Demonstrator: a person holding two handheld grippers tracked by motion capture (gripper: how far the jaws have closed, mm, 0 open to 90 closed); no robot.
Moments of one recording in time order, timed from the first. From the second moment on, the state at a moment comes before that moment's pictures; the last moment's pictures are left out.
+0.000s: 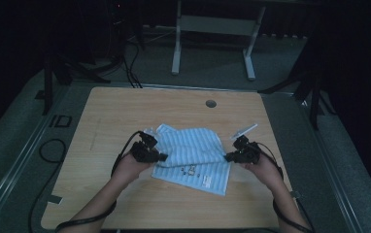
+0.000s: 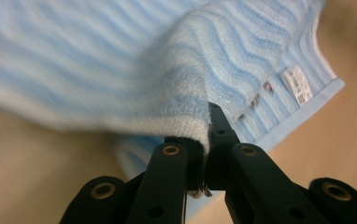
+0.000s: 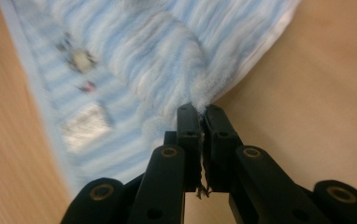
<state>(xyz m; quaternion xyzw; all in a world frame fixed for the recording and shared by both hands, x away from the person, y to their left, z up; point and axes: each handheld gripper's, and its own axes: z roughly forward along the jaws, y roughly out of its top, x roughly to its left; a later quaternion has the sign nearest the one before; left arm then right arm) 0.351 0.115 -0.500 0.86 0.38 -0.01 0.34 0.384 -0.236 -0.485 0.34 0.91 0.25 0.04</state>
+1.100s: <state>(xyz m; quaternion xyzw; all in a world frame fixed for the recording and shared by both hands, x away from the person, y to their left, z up) 0.391 0.134 -0.527 0.86 0.44 -0.03 0.27 0.425 -0.197 -0.517 0.37 0.91 0.20 0.03</state>
